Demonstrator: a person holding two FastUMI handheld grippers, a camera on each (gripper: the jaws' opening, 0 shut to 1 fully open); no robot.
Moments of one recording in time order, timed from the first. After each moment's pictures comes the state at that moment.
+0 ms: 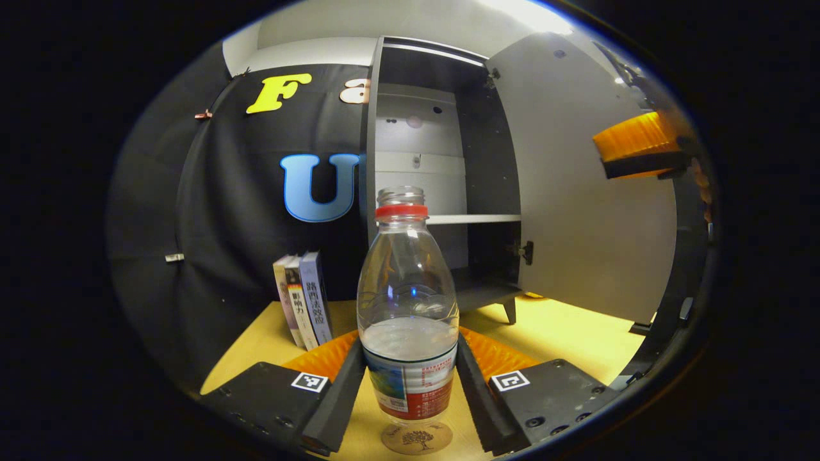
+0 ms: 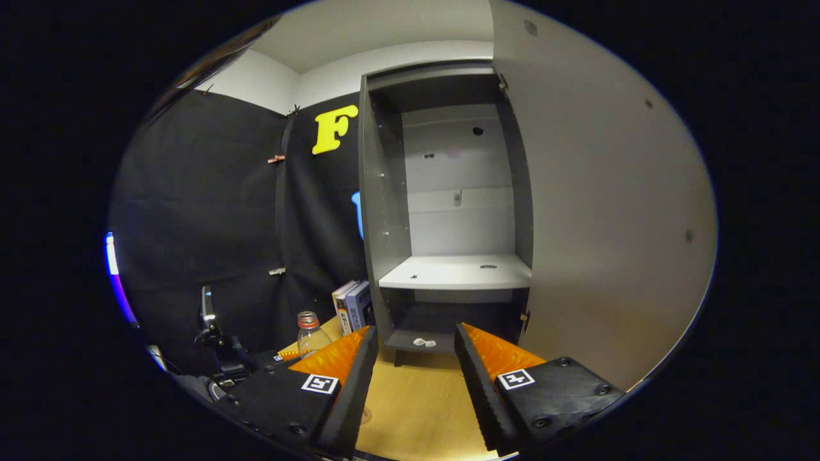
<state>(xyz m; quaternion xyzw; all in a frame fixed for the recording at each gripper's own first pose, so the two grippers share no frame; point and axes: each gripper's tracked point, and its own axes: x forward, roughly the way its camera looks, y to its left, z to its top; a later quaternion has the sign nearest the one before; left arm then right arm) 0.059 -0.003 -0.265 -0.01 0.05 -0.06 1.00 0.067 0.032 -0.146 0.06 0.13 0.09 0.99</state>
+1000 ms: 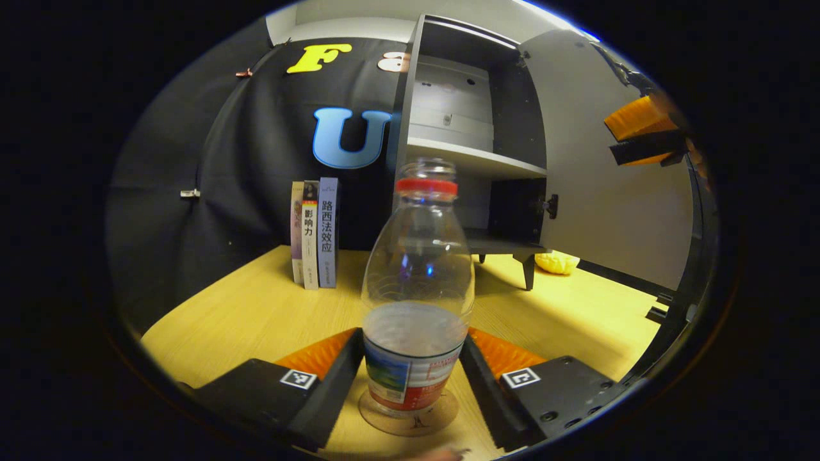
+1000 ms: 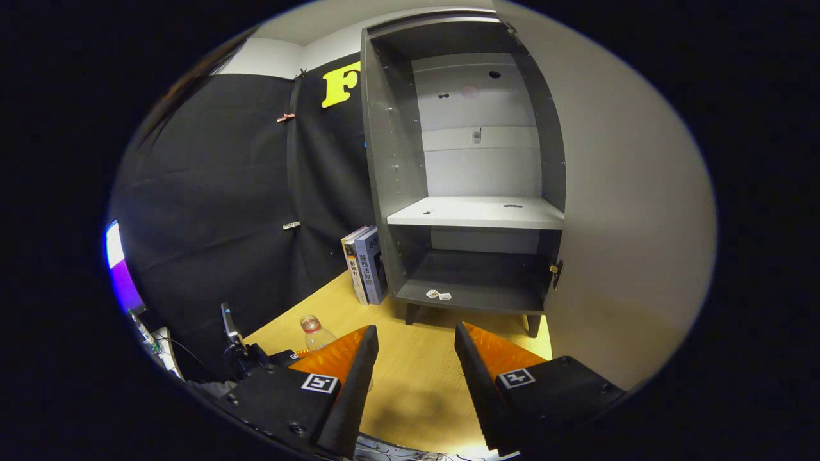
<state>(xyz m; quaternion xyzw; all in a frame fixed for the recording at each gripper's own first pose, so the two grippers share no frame) 0.051 0.000 -0.380 -0.06 0.11 -0.02 0.99 0.076 0.036 -0.216 0.05 0.22 0.14 0.96</state>
